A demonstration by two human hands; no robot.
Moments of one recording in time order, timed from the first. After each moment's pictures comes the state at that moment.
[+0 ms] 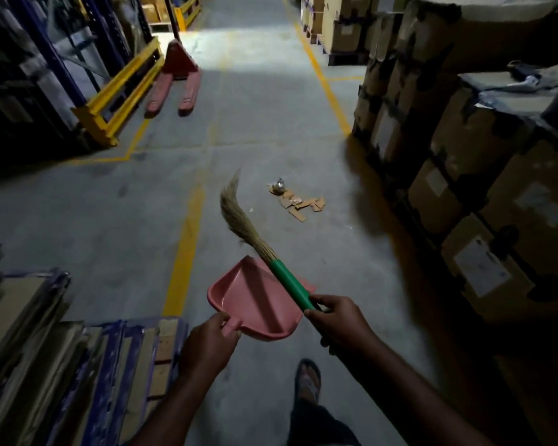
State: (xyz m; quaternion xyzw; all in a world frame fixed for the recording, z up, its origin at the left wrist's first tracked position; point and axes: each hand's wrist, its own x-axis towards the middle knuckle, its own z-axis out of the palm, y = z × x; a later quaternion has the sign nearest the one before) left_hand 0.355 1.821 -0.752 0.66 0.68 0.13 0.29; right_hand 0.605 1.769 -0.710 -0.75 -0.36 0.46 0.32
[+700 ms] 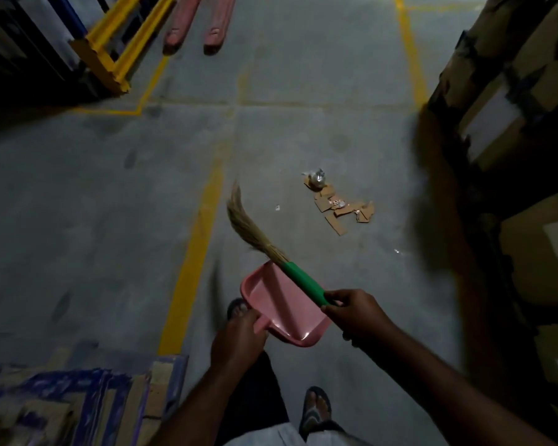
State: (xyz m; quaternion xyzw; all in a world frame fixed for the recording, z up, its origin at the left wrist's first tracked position) left_hand 0.477 2.234 -0.829 0.64 0.69 0.01 0.34; right_hand 0.719 2.241 -0.788 -0.75 -0.40 0.51 0.13
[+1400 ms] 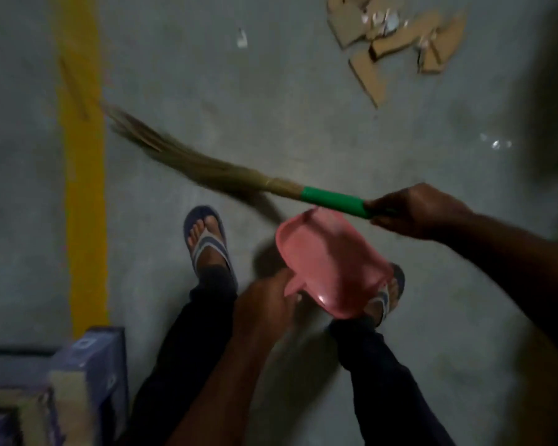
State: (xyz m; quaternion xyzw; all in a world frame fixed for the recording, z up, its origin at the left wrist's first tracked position) left_hand 0.581 2.397 -1.261 0.59 0.63 -0.13 0.49; right_hand 0.882 2.494 -1.267 -0.61 -0.67 0.40 -0.13
